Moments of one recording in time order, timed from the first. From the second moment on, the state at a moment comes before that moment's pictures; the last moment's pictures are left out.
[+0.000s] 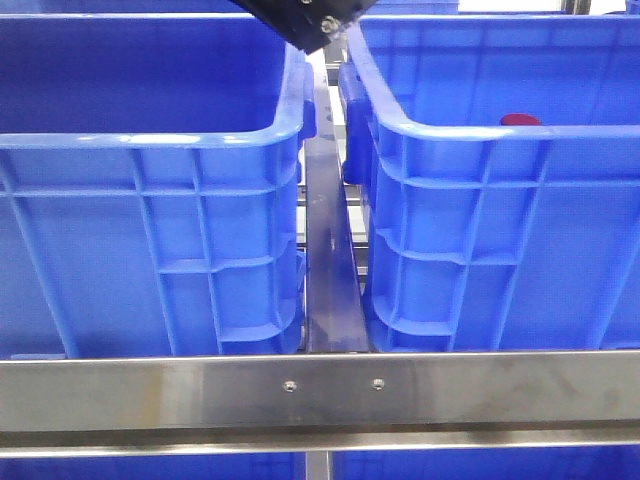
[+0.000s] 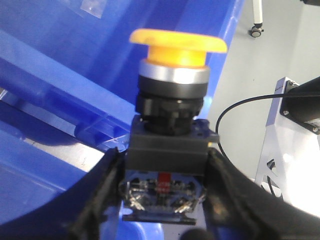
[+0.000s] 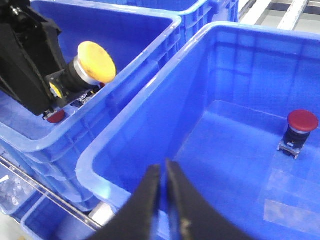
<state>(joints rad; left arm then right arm) -0.53 1.64 -1.55 -0.64 1.17 0.65 -0.07 0.66 -0.48 1.32 0.62 -1.36</state>
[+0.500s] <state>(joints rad) -0.53 1.64 -1.55 -0.64 1.17 0.66 -0.02 0.79 -0.56 1.53 0.70 -1.23</state>
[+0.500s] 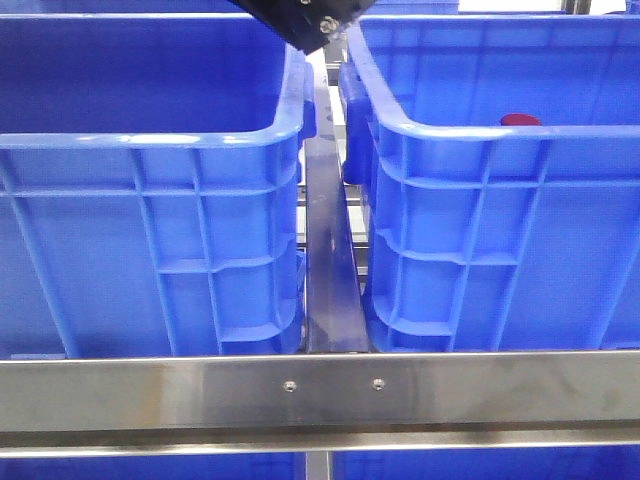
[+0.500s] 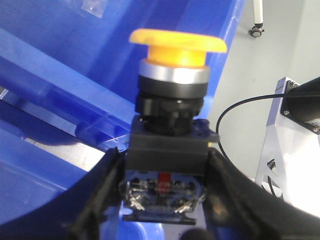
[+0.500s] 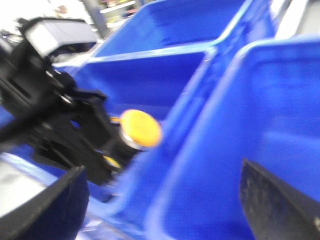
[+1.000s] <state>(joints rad) -0.53 1.64 -1.55 -0.64 1.17 0.66 0.03 1.24 -0.86 1.58 1.03 -0.89</state>
